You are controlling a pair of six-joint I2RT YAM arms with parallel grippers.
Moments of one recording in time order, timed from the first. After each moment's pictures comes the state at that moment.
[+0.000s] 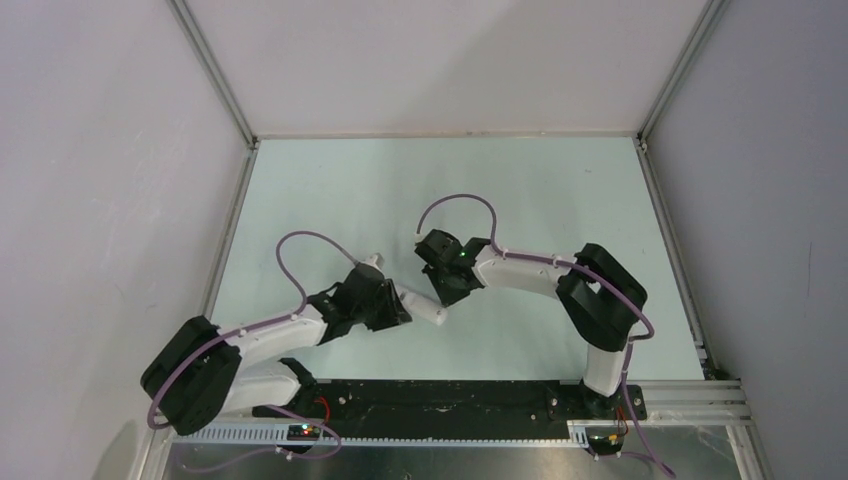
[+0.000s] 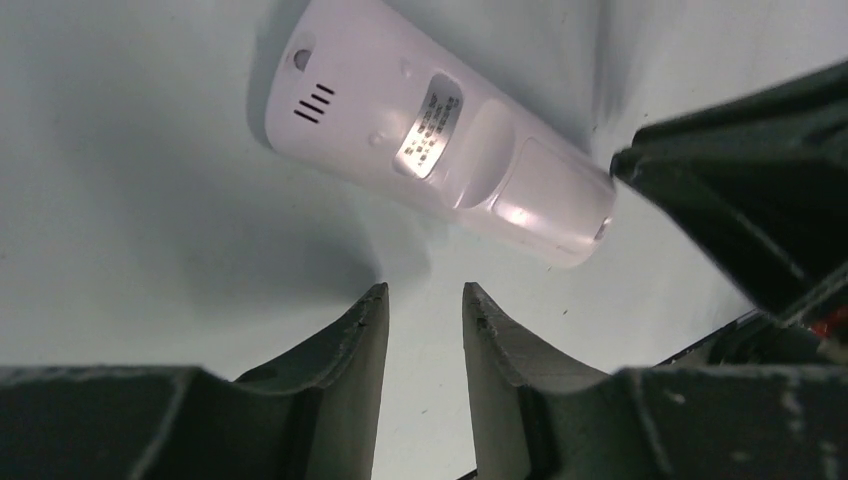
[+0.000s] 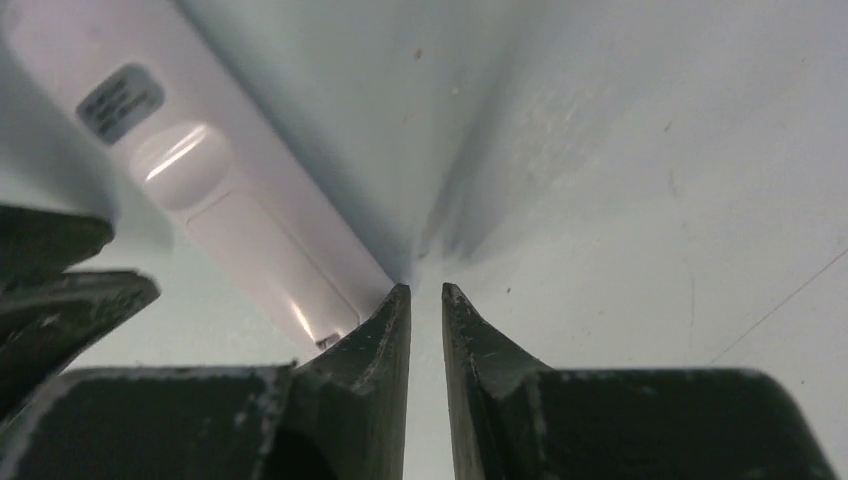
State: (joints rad) left arm -0.72 1.18 0.40 -0.11 0.06 -0.90; right arm 0.93 1.85 1.23 -0.55 0.09 0.39
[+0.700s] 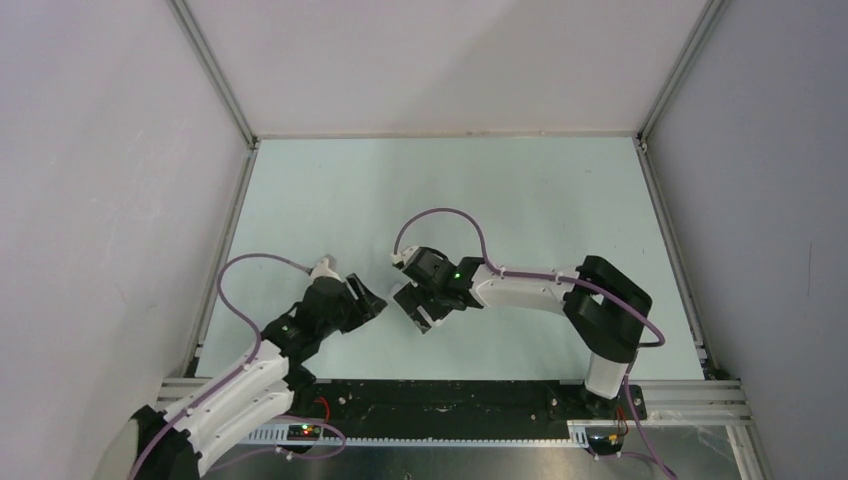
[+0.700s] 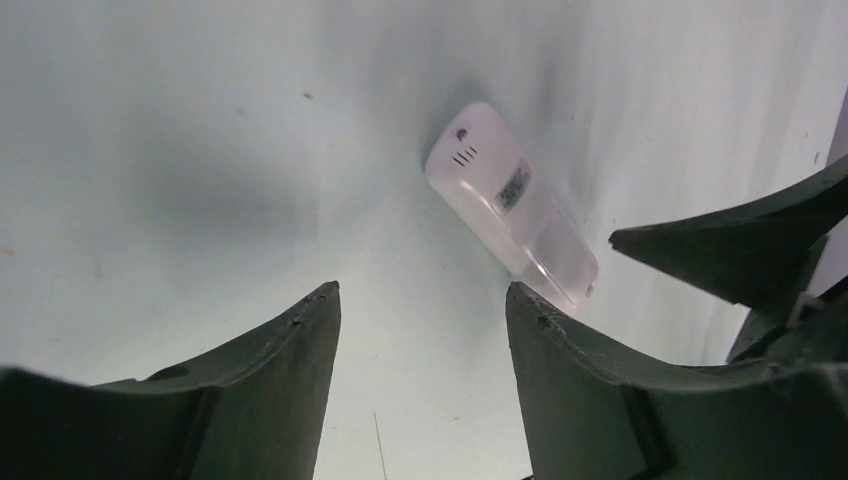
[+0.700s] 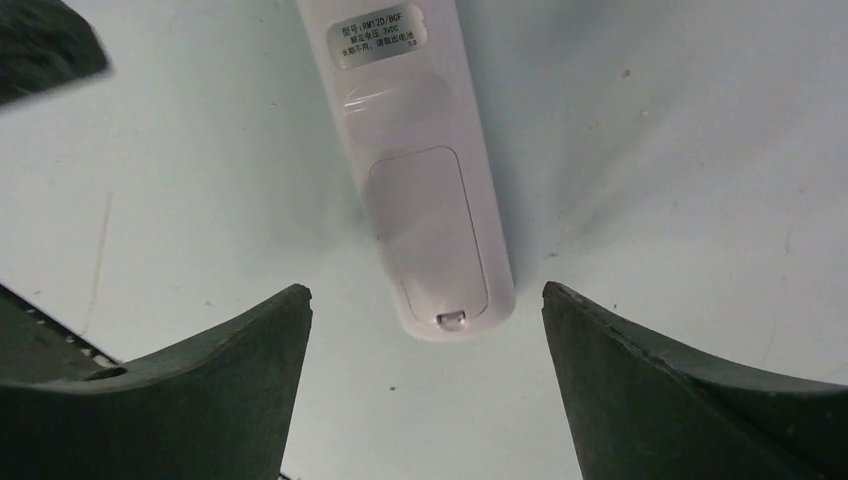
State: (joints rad) left arm -0.59 0.73 0.26 -0.24 -0.08 -0.97; right arm 1.06 1.77 1.16 -0.45 0.08 0.28
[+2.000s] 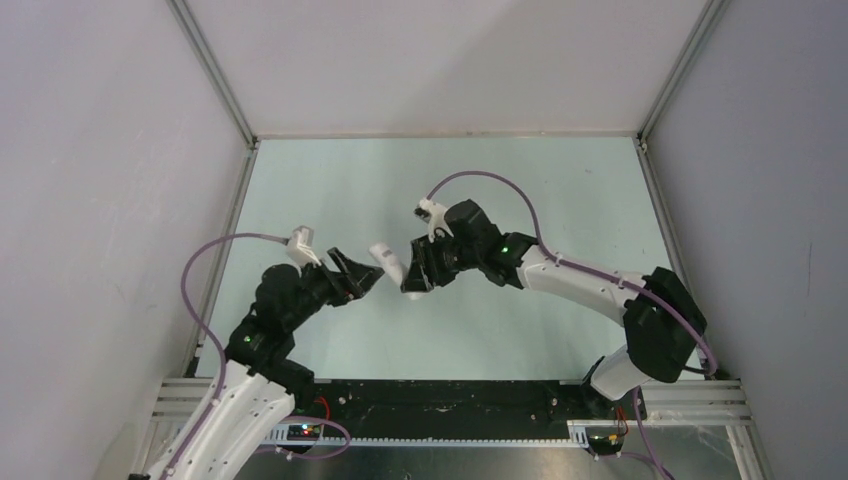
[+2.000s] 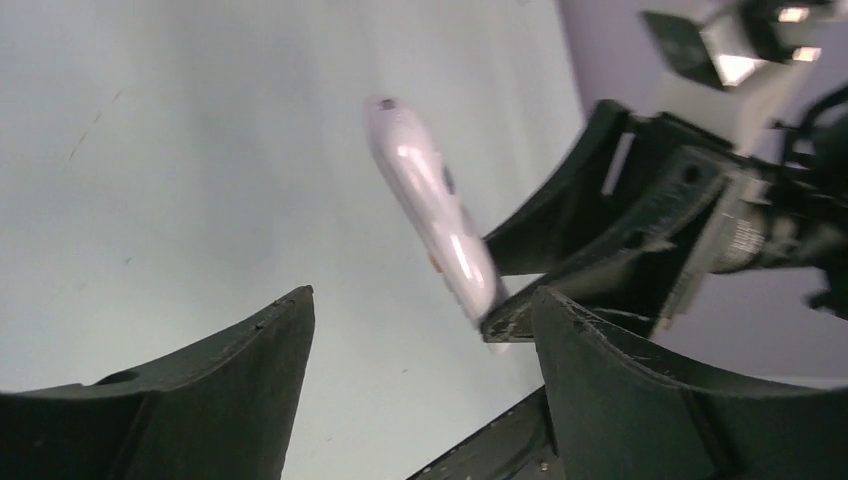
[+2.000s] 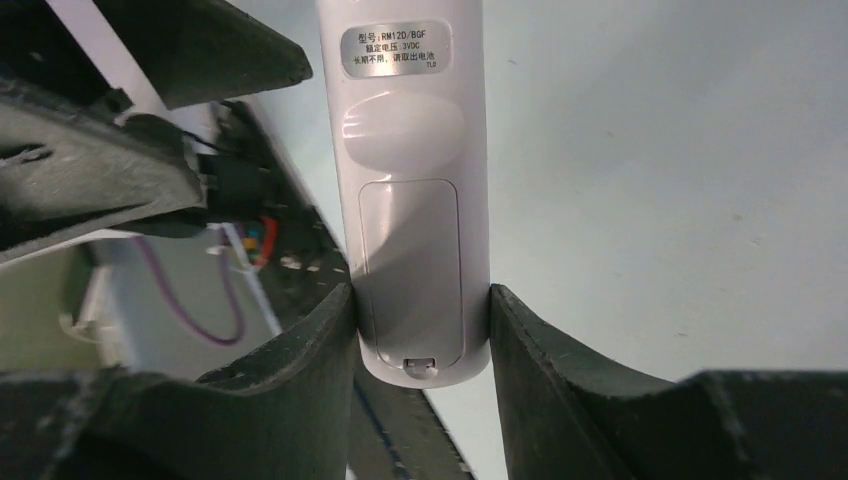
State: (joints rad) left arm -0.40 0.48 0.44 -0.32 0.18 -0.80; right arm 0.88 1.56 1.10 -0.21 -0.39 0.43
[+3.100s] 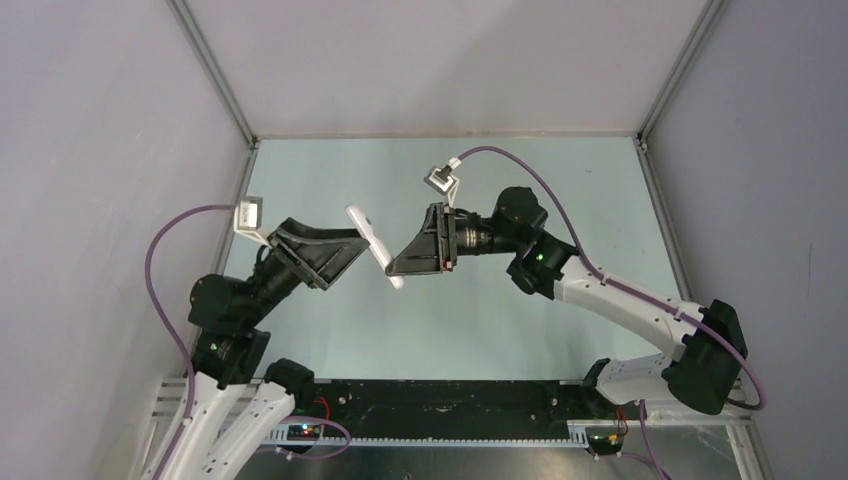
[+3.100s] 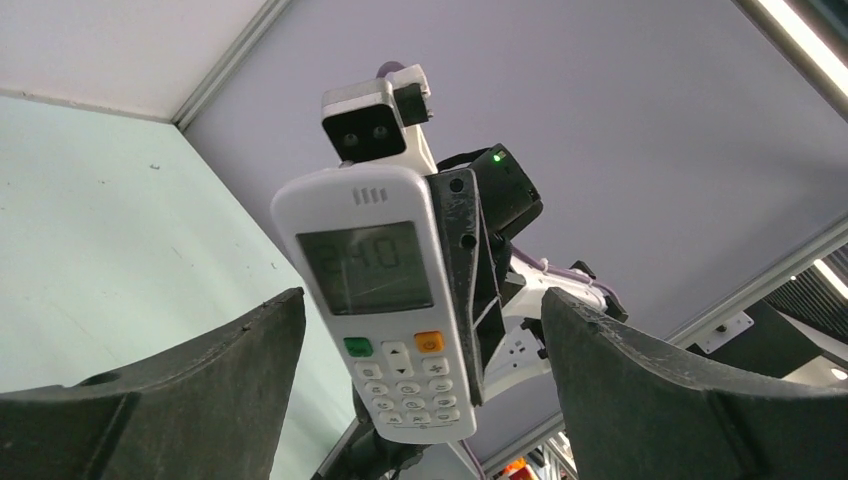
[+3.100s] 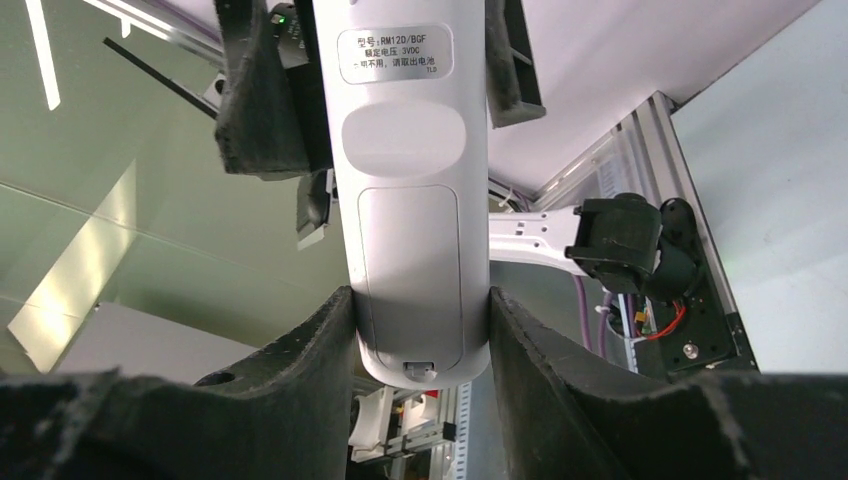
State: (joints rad) left arm -0.40 0.46 0.74 0.08 0.45 -1.04; right arm 0.89 1.32 1.10 0.37 -0.79 1.11
